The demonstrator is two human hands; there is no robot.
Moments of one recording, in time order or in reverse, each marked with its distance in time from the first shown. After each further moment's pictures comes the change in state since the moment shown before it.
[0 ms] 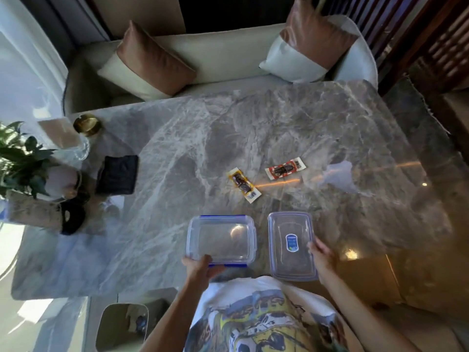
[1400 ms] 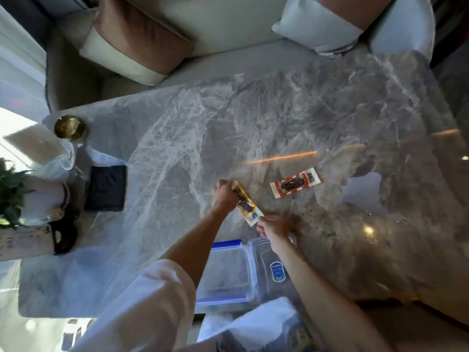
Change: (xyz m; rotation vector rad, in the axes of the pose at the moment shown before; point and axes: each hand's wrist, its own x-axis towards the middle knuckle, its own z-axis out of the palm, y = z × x) left_hand 0.119 0.191 0.189 1.071 -0.112 0.631; right_hand 0.077 -0.120 0.172 0.017 -0.355 0.279
